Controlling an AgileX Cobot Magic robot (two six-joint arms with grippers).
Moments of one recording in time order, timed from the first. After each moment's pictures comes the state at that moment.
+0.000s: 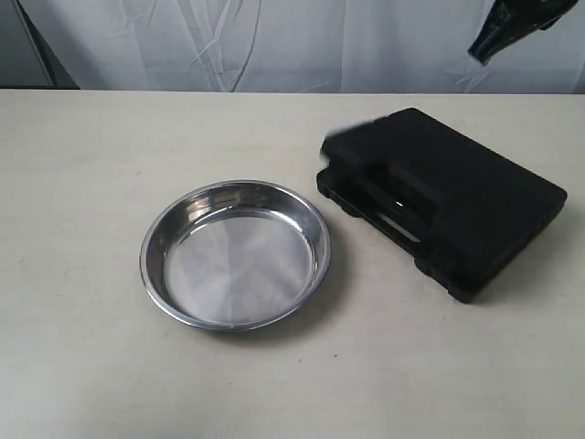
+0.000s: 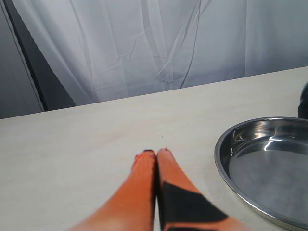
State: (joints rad) left arm -0.04 0.00 0.00 0.05 0.19 0.03; right arm 0.35 1.79 -1.56 -0.87 1.01 0.08
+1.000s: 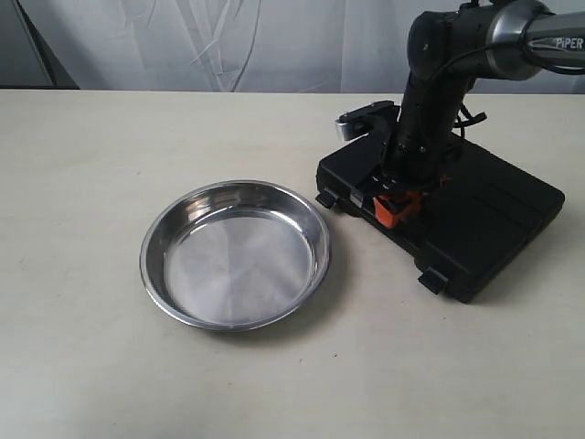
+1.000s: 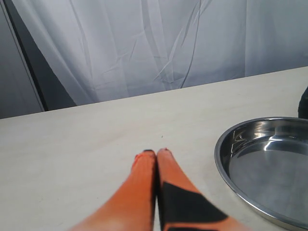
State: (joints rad) left arm -0.04 0.00 0.00 0.05 0.19 0.03; right arm 0.34 2.13 -1.56 0.13 1.14 -0.37
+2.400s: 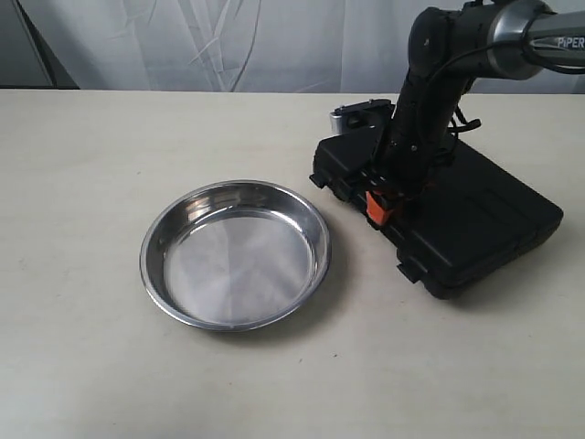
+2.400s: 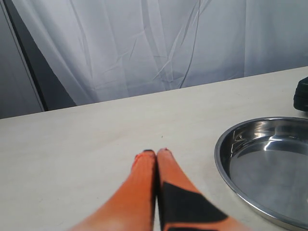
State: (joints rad) left arm -0.04 0.00 0.00 0.05 0.19 0.03; right arm 0.34 2.12 -1.56 0.23 1.13 -0.35
